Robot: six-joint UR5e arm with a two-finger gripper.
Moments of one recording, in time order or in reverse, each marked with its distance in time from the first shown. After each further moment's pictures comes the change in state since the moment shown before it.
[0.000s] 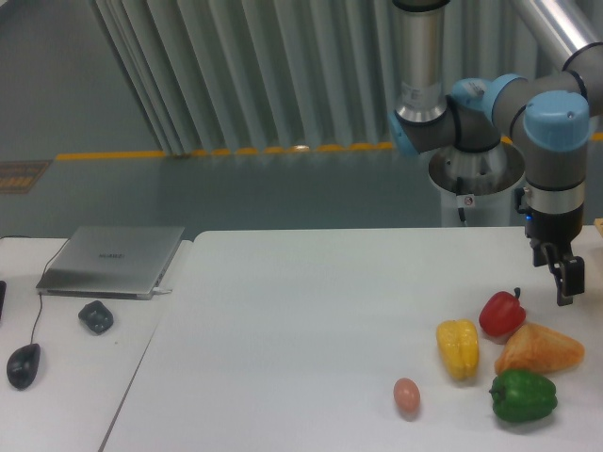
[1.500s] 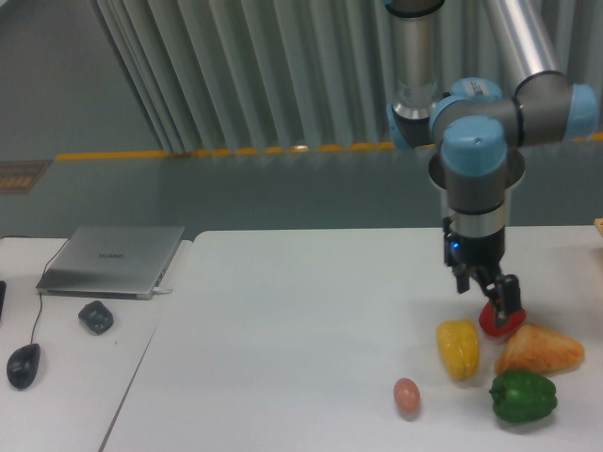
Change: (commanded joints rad) arm -0.230 -0.121 0.057 0.074 0.064 -0.611
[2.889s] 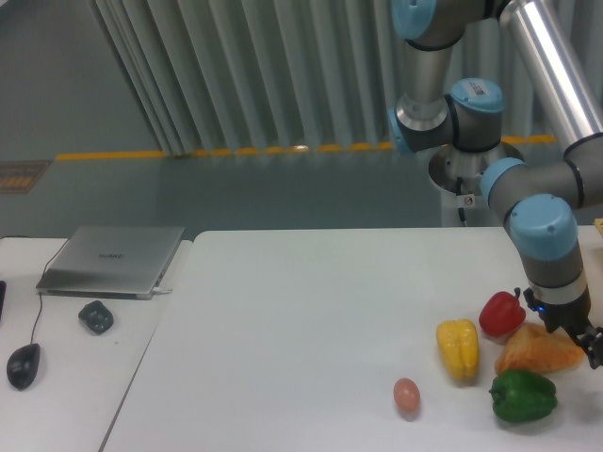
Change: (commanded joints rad) arm 0.169 -0.155 0.021 0.026 0.204 0.288
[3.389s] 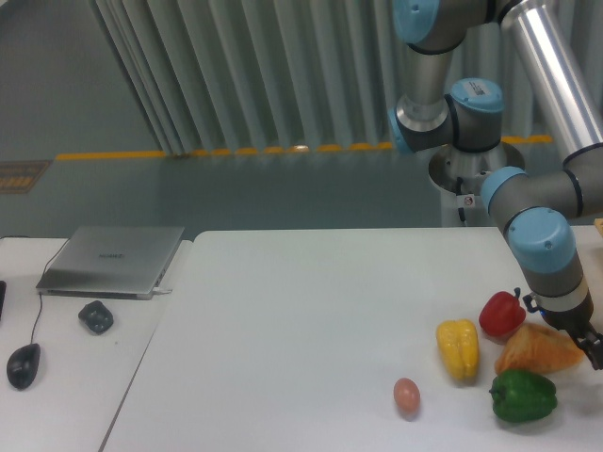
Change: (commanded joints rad) arm -0.006 -0.021 -0.003 0.002 0.032 0.048
